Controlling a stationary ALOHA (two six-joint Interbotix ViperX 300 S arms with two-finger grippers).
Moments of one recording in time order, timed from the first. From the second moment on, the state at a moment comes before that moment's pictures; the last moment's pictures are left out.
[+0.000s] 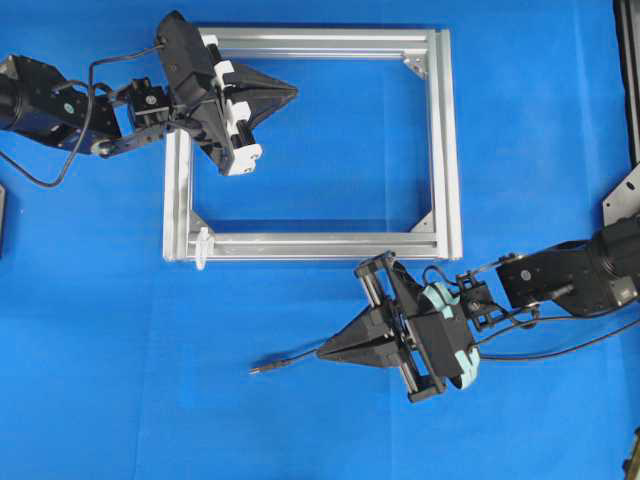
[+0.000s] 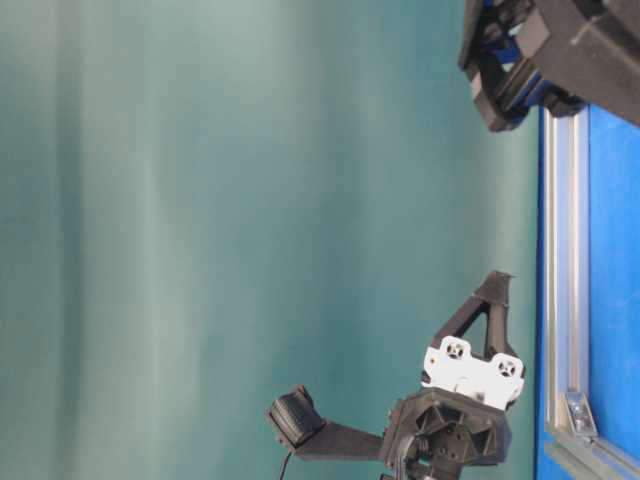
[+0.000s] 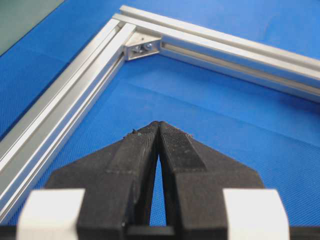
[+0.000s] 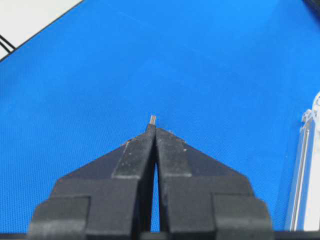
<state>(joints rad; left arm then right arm) 0.28 0.16 0.84 -0.11 -0.78 0.00 0.28 0.18 0.83 -0.11 -0.78 0.00</state>
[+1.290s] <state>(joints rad) 0.26 0.15 0.84 -0.09 -0.75 -0.01 0.28 0.21 0.79 -0.04 -0.71 0.11</state>
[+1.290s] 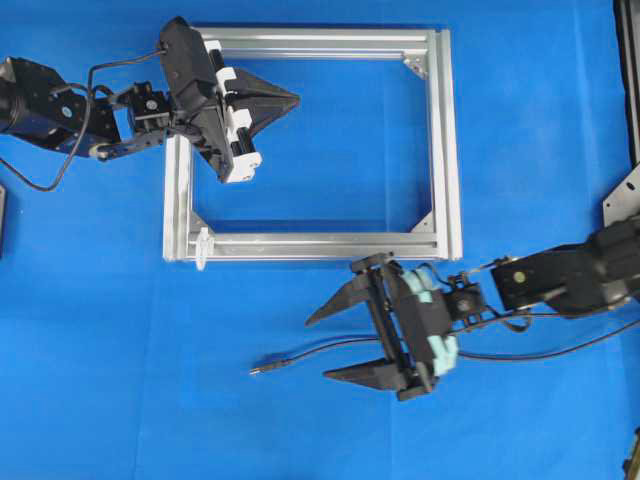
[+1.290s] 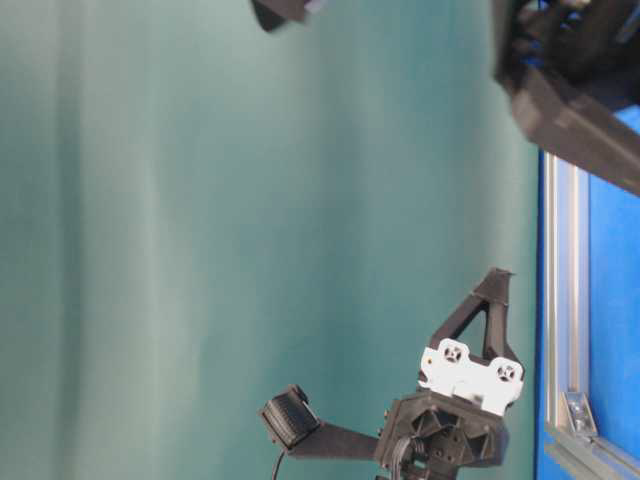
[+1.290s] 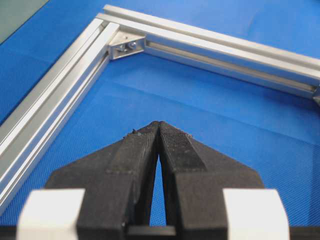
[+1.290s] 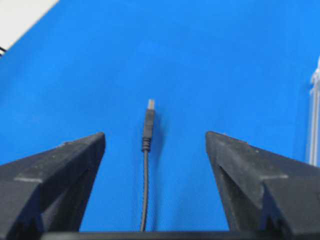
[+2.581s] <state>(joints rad) 0.26 0.15 0.85 -0.09 -0.75 -0.01 0.28 0.42 0.66 -0.04 -0.70 0.17</state>
